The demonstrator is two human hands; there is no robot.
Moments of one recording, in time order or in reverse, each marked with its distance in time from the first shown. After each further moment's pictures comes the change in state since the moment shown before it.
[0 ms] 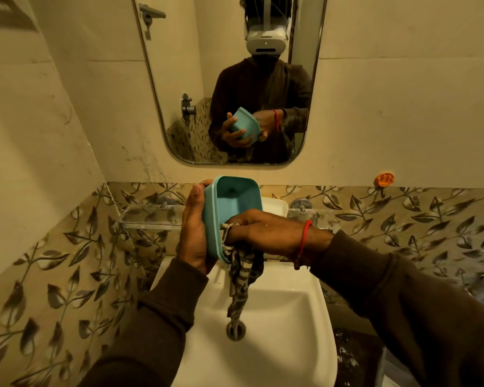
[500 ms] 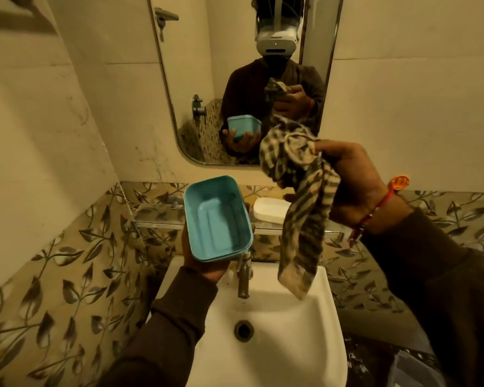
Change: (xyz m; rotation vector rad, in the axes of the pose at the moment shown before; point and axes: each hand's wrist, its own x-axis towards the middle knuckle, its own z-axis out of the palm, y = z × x) left_hand -0.003 -0.016 -0.031 -0.410 -0.094 -0.115; right_hand -0.037 -0.022 -0.068 1.099 0.208 -0.219
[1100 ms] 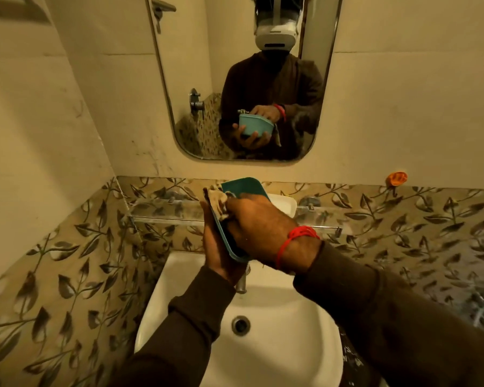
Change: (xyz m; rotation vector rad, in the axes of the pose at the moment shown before) left_hand 0.006 -0.041 0.000 -0.082 -0.068 -0.027; right_hand 0.023 0.093 0.034 -1.722 -0.021 -0.240
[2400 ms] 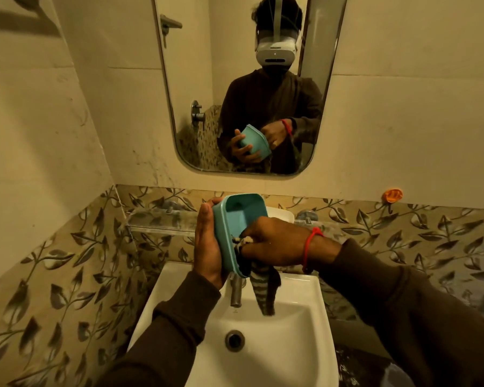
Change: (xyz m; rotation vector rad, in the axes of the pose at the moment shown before) left_hand 0.000 0.023 0.022 0.517 0.238 0.211; right_hand -0.003 0.025 -0.022 0.104 -0.371 0.090
